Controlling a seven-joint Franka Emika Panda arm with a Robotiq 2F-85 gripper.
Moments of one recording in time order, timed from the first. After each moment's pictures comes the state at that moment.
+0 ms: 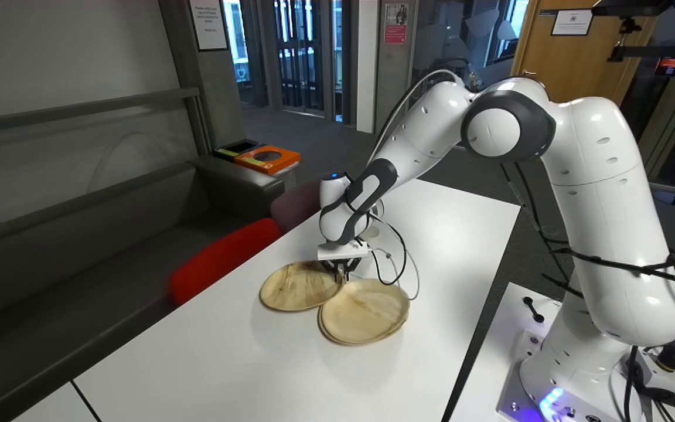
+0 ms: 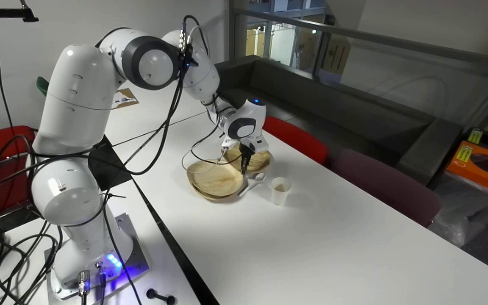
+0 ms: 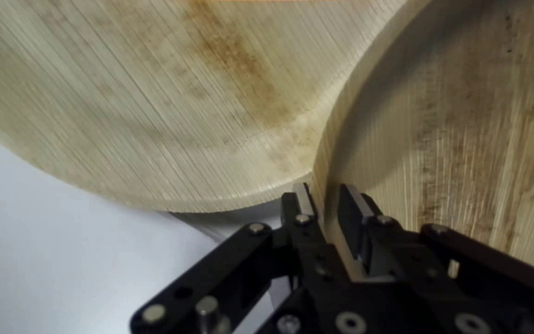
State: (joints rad) arm 0.09 0.54 -0.05 -2.02 0.10 2.49 0.82
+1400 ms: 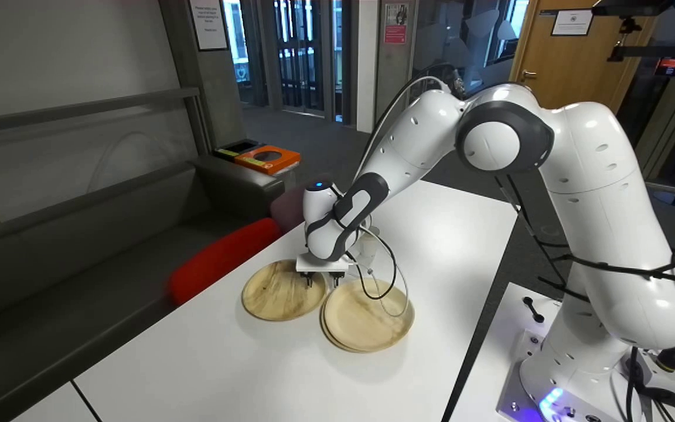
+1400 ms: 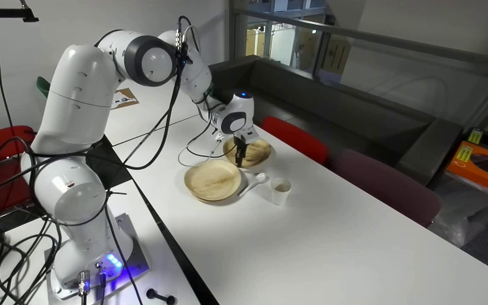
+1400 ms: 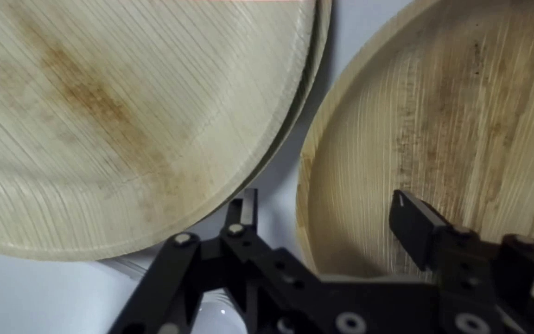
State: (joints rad) arm 0.24 0.57 -0.09 -1.99 0.08 2.59 0.99
